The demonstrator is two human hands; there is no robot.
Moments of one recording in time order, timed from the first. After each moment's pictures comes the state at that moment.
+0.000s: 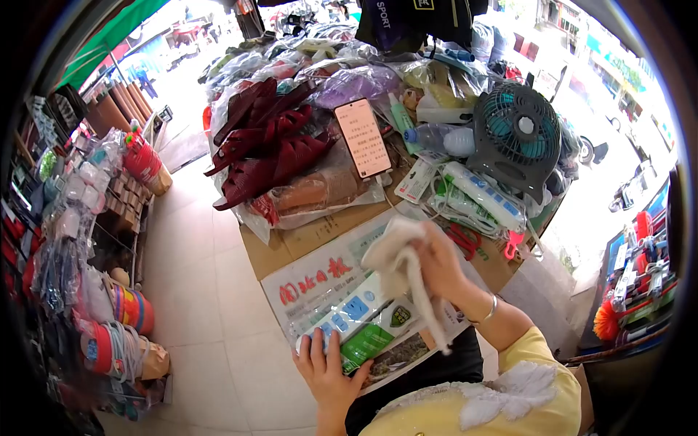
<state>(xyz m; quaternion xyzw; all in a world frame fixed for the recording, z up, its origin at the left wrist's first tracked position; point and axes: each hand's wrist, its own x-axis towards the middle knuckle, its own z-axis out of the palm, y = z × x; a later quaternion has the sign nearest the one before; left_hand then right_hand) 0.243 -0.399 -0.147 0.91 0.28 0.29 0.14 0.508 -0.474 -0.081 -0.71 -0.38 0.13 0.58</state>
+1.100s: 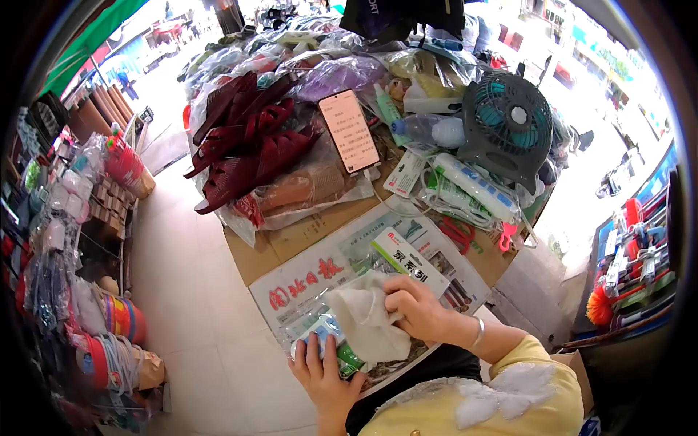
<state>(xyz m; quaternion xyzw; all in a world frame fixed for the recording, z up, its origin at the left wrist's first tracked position) 0.240 -0.395 -0.147 0.91 0.27 0.27 0.15 0.464 -0.487 -0.127 -0.62 -0.62 -0.02 0.47</state>
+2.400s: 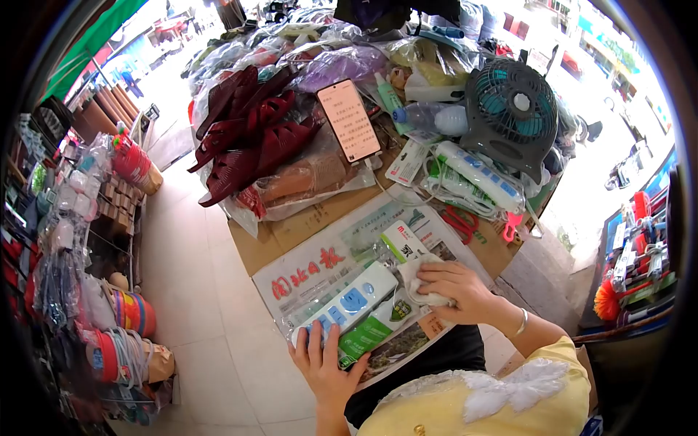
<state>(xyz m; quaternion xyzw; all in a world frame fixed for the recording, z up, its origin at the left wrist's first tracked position) 0.240 -0.392 -0.153 0.91 0.26 0.28 0.15 0.504 -0.560 -0.122 -0.69 -0.63 0.05 0.35</state>
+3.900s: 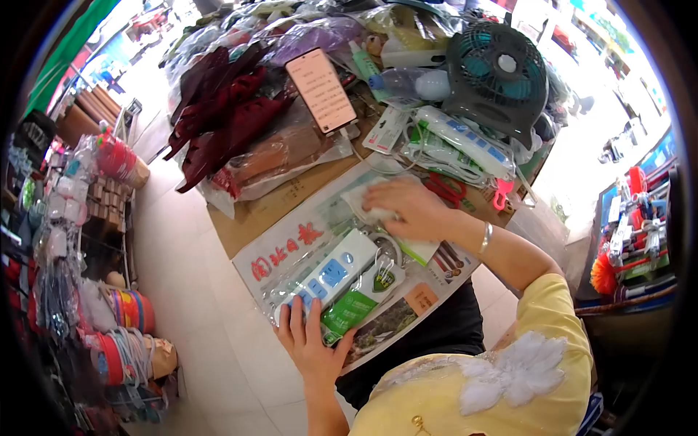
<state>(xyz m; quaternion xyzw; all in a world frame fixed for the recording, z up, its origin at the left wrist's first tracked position) 0.249 -0.392 -0.142 0.92 0.25 0.27 0.15 0.568 -0.478 -0.125 -0.67 -0.67 0.00 0.32</state>
